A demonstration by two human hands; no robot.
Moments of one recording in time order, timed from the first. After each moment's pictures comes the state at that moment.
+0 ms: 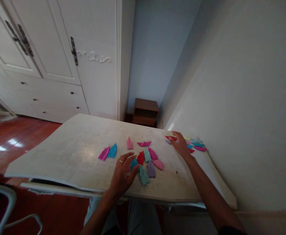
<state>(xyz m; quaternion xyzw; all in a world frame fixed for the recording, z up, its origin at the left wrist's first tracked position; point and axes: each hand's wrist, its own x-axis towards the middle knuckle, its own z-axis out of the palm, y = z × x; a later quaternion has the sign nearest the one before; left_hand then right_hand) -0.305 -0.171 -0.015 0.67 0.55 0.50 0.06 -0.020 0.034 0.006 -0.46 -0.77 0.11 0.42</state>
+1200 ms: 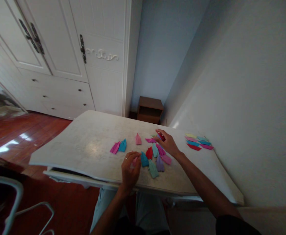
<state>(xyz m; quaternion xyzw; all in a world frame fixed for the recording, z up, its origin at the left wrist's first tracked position) -0.301 -0.177 -0.018 0.53 0.53 0.66 0.05 -0.128 -0.022 0.029 -0.39 -0.82 0.26 0.33</state>
